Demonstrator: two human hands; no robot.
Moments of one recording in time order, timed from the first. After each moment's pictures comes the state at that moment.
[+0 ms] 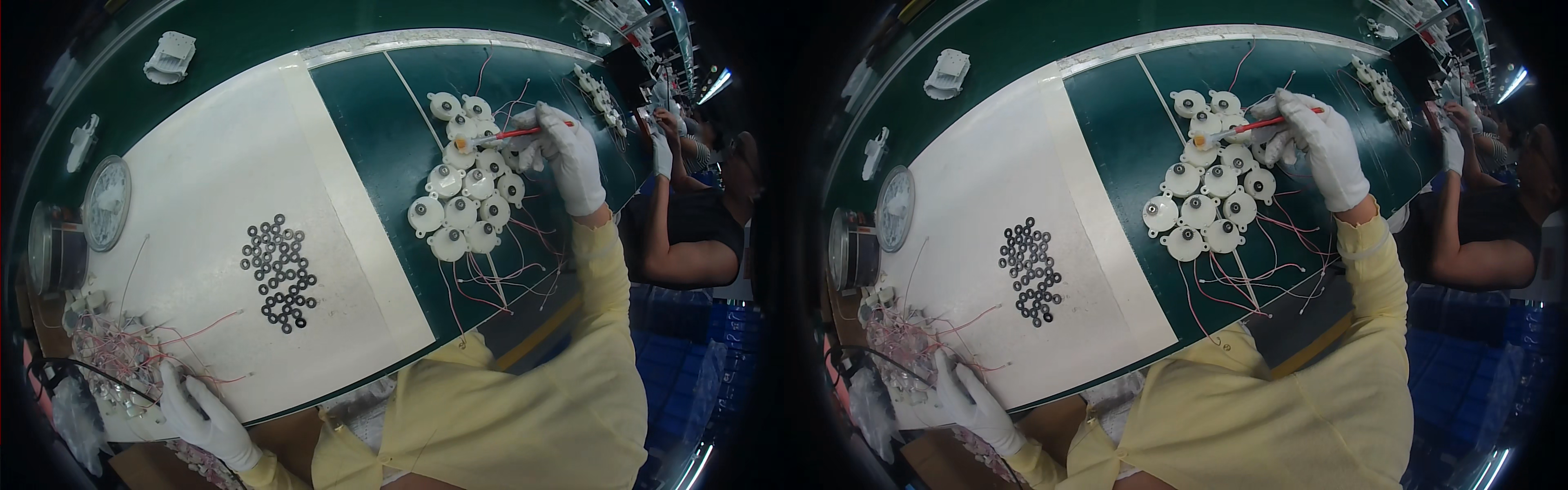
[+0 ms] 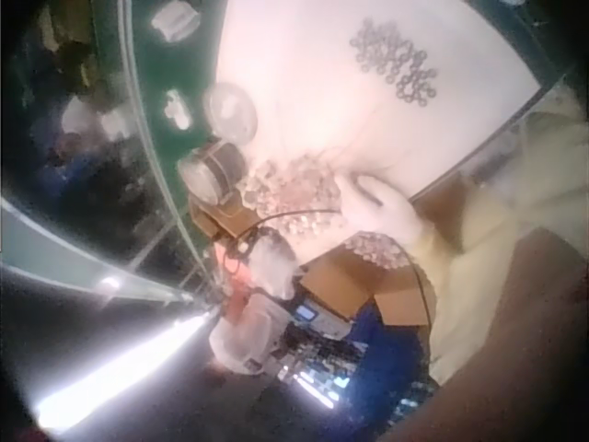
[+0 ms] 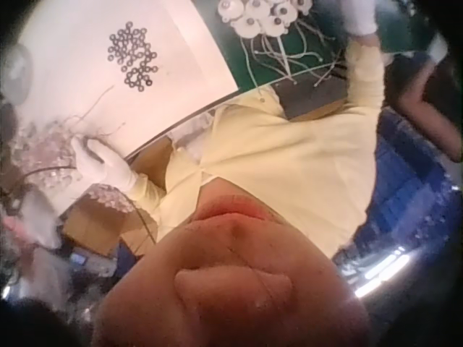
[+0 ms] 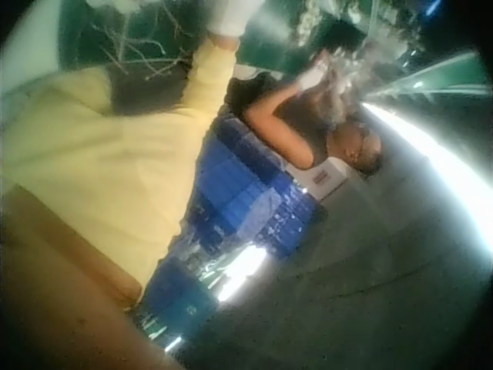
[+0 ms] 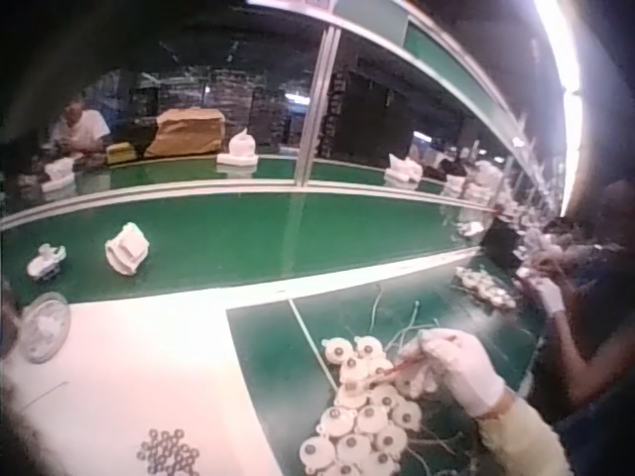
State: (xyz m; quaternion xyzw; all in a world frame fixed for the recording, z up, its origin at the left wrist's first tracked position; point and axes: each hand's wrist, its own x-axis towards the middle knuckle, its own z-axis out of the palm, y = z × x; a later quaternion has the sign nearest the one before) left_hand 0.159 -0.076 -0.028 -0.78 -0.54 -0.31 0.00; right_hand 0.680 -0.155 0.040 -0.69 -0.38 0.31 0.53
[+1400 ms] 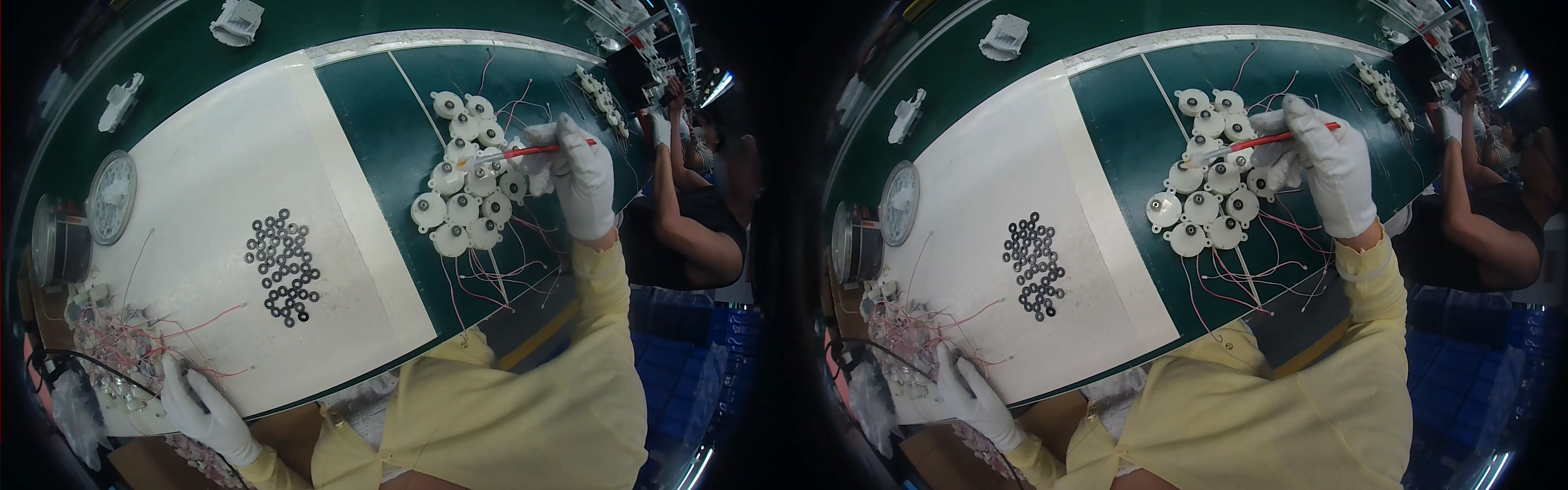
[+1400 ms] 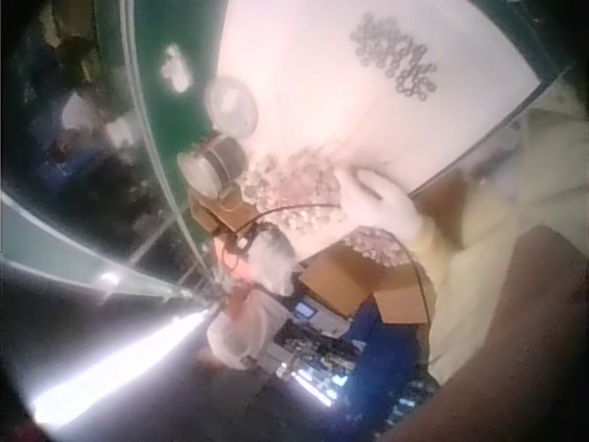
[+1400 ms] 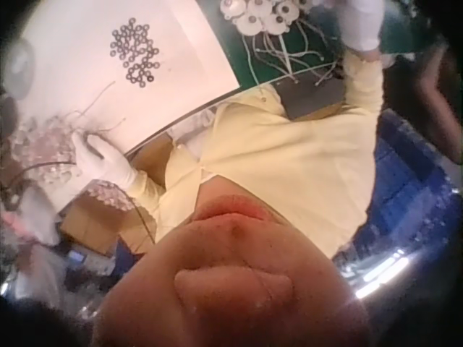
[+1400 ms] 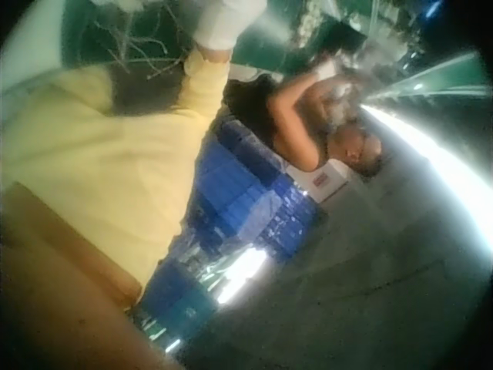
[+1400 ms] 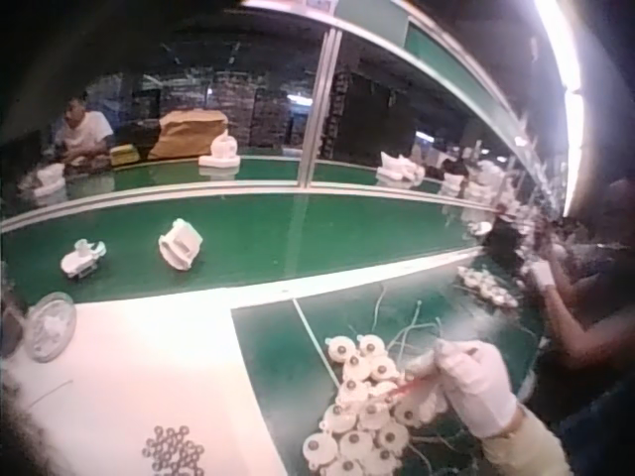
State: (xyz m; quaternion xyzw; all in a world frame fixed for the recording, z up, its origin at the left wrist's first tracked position) left_hand 0.159 -0.075 -0.029 -0.79 -0.53 -0.31 0.00; right_hand 0.634 -0.166 0.063 -0.69 -0.36 0.28 0.56
